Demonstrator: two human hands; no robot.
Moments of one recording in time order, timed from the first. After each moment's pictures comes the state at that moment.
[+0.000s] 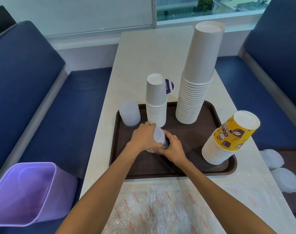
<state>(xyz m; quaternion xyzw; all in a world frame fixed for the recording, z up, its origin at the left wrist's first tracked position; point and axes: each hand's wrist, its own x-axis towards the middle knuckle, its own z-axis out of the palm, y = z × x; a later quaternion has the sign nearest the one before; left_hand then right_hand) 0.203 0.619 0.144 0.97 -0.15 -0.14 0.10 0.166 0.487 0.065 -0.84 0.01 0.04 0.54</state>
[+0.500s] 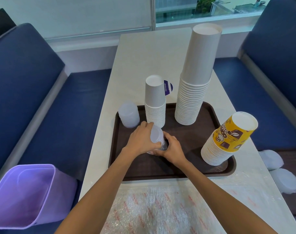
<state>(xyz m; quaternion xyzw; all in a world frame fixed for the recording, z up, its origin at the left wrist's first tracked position) 0.193 0.623 0.144 0.97 -0.13 -0.09 0.18 0.166 0.485 0.074 -0.85 0.00 0.06 0.53</state>
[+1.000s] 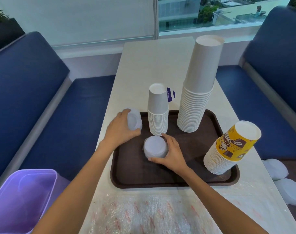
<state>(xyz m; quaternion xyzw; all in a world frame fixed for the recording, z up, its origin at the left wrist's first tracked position) 0.216 0.679 0.196 0.97 -0.02 -0.01 0.23 0.165 0.492 0.081 -0.88 -0.02 0.03 0.48</state>
